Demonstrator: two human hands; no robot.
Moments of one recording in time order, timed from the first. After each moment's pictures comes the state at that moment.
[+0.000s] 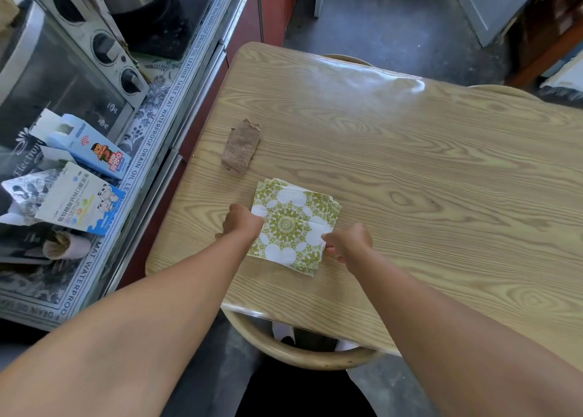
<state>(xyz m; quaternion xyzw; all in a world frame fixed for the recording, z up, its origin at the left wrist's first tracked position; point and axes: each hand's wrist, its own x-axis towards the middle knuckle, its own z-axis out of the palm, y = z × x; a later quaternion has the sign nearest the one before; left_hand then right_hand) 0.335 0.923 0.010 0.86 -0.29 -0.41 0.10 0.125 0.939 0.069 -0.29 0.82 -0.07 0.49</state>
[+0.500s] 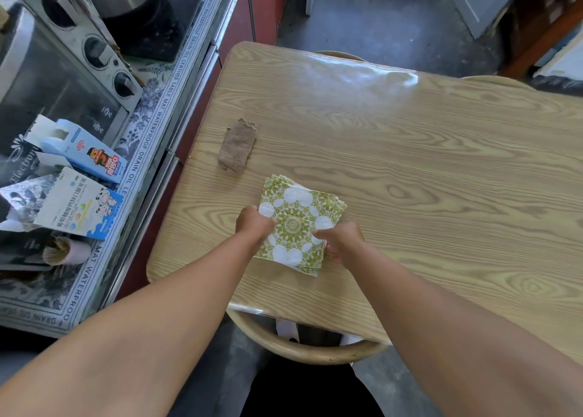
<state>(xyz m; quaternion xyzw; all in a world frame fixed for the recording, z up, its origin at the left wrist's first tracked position) 0.306 0.937 0.062 0.80 -0.32 -0.48 0.15 0.134 0.947 0.075 -0.24 0.79 -0.11 0.56</state>
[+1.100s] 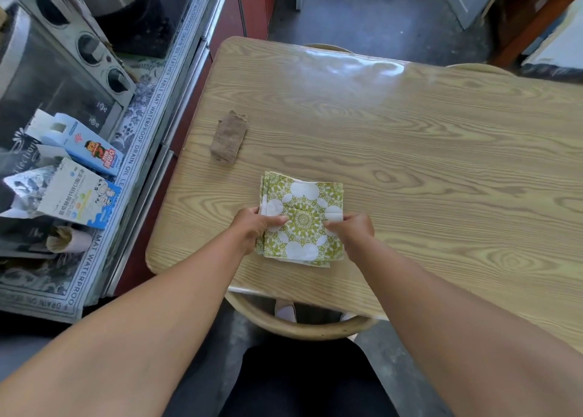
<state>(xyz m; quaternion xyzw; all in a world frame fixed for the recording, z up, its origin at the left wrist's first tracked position) 0.295 0.972 0.095 0.69 -0.20 -0.65 0.24 0.101 0.975 0.095 -0.23 0.80 -0.17 0.52</state>
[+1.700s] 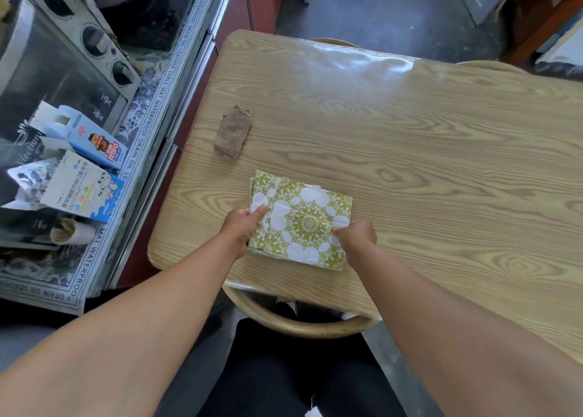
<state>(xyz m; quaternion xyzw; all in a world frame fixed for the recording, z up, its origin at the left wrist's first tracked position) 0.310 0.982 0.085 0.71 -0.18 -0.62 0.28 0.102 0.984 0.082 -0.21 0.83 -0.15 0.49</state>
